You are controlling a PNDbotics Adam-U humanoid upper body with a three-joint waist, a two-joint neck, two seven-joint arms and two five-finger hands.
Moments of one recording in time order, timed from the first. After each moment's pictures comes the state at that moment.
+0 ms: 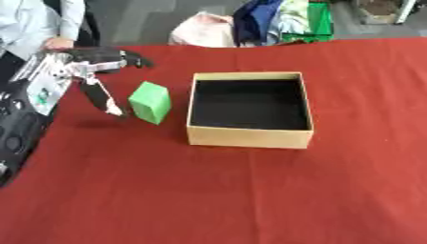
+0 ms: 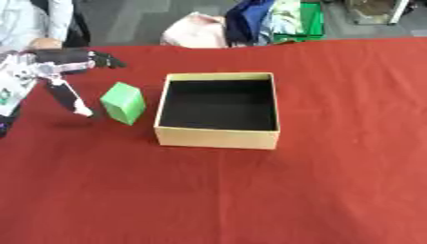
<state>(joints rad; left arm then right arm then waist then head) -0.97 0.64 -0.16 -0.94 -0.75 -0.53 -0.58 -0.53 -0.38 -0.07 -1.92 0.33 0.01 -0.46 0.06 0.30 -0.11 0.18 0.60</state>
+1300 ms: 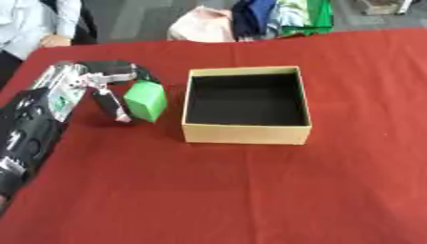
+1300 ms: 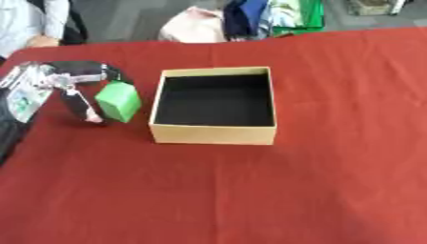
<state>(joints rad) -0.97 0.62 -0.15 -0.87 -0.81 -0.55 -0.56 -0.52 -0.38 -0.07 -1.92 0.30 0.01 -0.48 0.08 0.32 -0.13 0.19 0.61</state>
